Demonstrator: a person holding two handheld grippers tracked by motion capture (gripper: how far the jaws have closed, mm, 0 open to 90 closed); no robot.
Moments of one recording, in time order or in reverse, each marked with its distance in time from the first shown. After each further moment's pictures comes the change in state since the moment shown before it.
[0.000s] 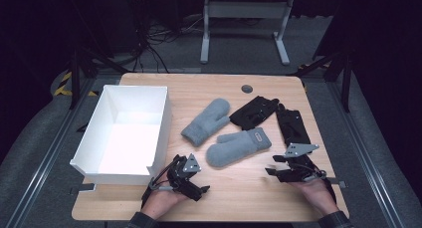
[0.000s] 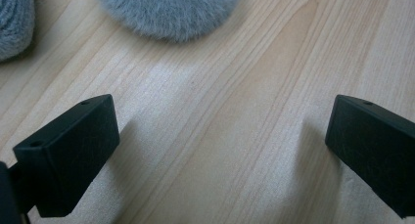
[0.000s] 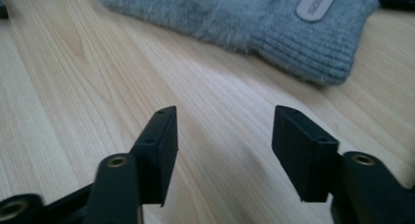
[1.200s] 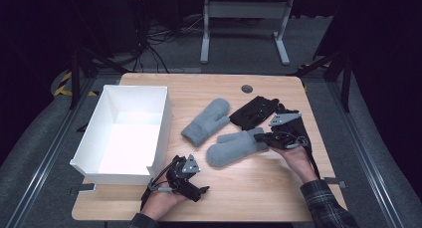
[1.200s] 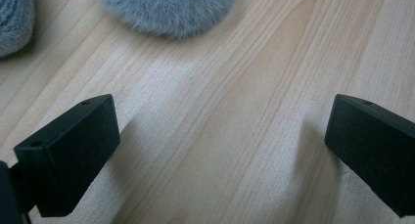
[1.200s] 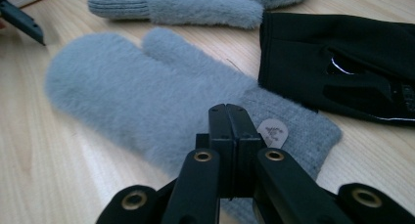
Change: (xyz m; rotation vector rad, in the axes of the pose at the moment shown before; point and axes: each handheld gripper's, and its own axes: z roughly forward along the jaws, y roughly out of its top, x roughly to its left) left arm -0.001 -0.002 -0.001 -0.001 0.000 0.003; right arm -0.047 0.069 0.042 -0.052 0.058 0.013
